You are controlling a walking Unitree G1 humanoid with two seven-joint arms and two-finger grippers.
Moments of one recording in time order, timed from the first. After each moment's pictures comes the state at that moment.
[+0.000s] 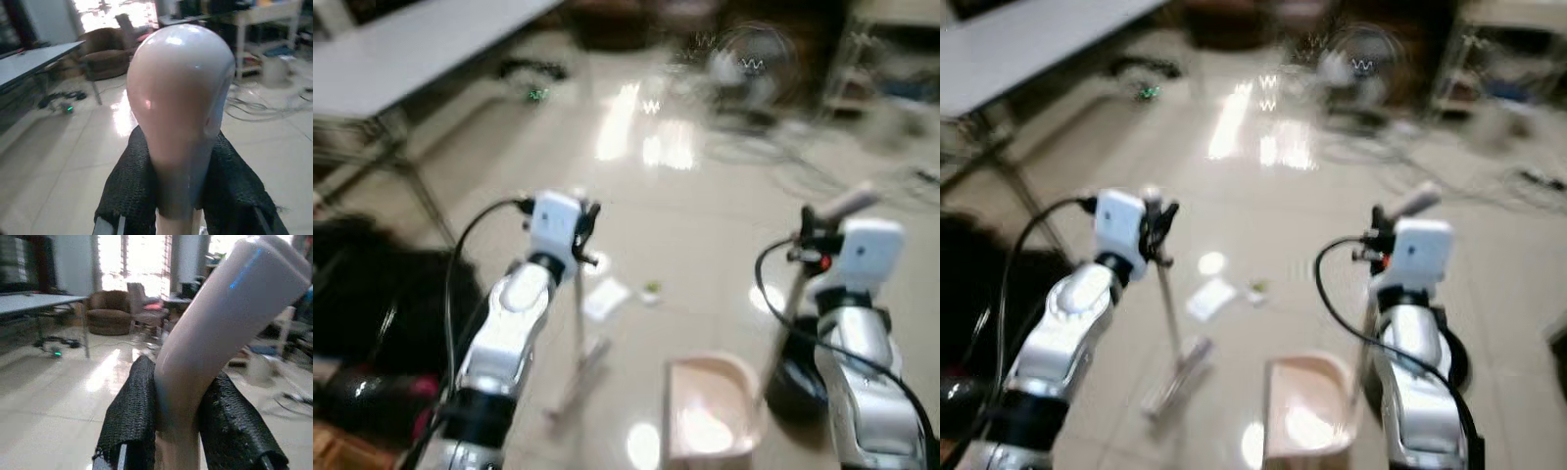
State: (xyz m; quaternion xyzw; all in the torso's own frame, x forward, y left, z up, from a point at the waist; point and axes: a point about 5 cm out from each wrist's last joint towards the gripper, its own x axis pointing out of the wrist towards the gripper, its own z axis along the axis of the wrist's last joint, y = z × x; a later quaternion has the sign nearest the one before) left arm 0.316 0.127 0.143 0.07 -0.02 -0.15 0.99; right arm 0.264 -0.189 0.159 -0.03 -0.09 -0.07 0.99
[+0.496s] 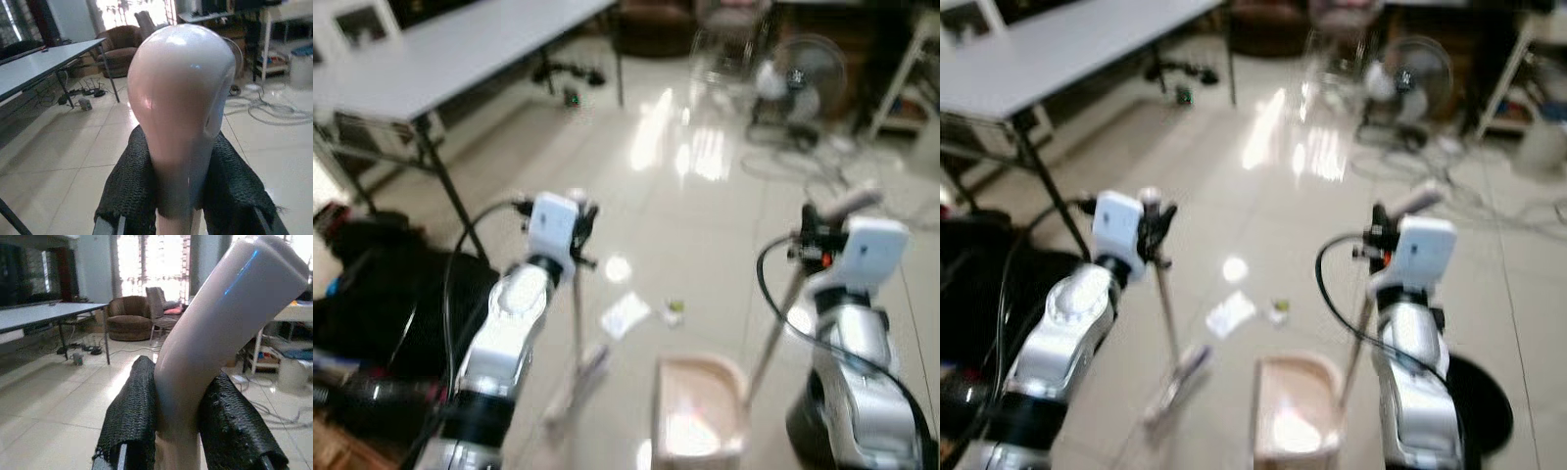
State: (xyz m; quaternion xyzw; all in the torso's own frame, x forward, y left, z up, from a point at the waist) left arm 0.315 0.126 0.139 0.07 -0.02 -0.15 0.99; right arm 0.263 -0.188 0.154 -0.02 -0.09 -0.07 0.99
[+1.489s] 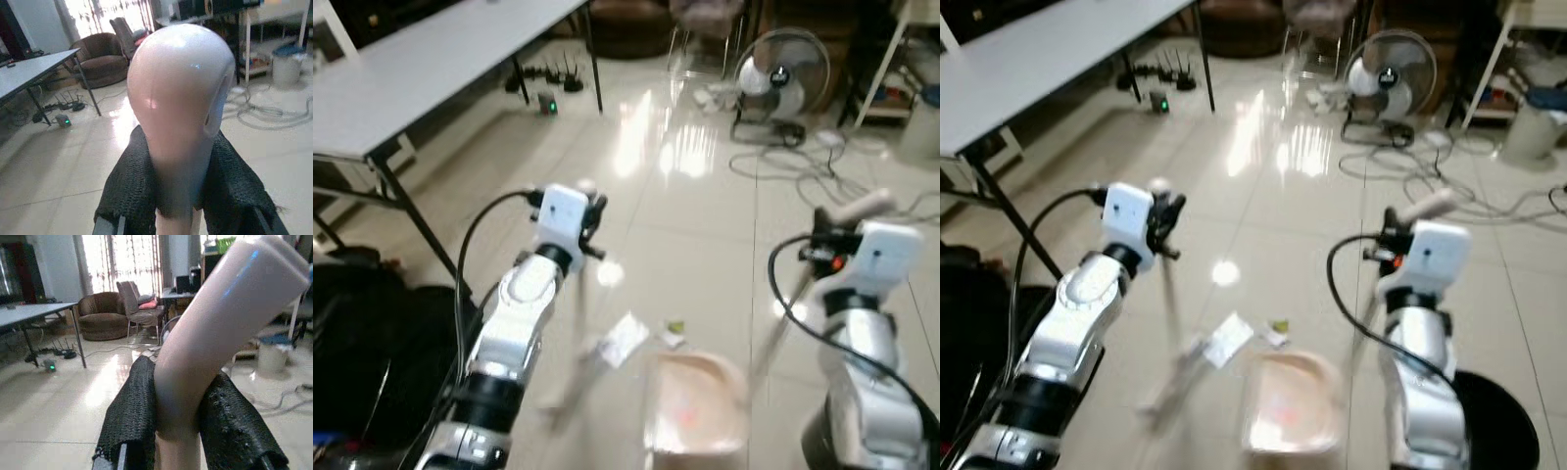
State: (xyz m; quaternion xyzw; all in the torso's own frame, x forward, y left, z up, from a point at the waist) left arm 0.326 0.116 0.146 0.07 -0.03 -0.16 0.98; right arm 0.261 -0.199 0.155 -0.01 -0.09 -0.10 0.99
